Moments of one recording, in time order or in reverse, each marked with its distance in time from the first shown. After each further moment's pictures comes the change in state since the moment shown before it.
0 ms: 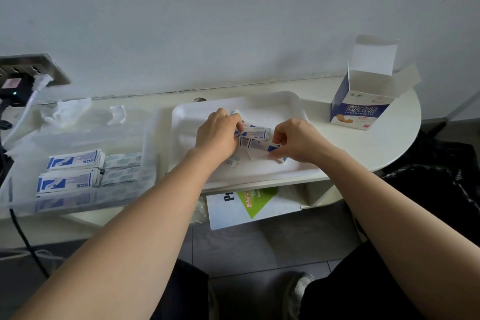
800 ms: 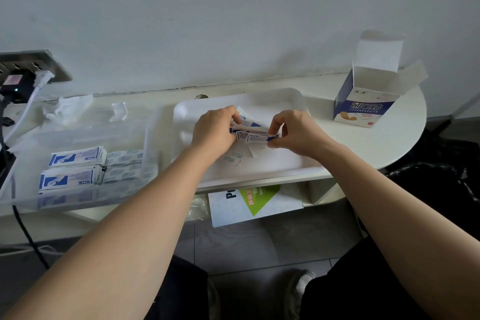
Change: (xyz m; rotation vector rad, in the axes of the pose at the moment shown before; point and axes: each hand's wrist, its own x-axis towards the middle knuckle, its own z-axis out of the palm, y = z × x) left_hand 0.000 -0.007 -0.004 -0.164 0.058 -0.044; right_hand 0.008 0.001 0.001 0.138 0.083 -0.100
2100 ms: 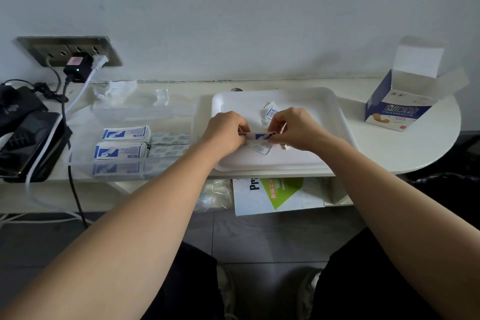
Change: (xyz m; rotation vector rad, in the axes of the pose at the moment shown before) left_hand -0.044 -0.034 -0.037 -0.039 -0.122 -0.075; right_hand 0.009 -0.059 0.030 0.035 -0.098 -0.036
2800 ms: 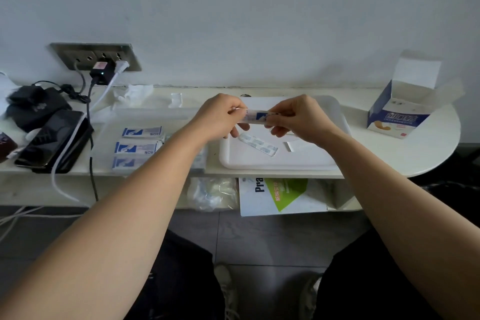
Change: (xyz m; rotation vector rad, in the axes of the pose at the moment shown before) left_hand -0.031 0.005 -0.057 -0.313 0.015 0.034; right_hand -0.017 -0.036 -0.022 0.436 0.080 -0.082
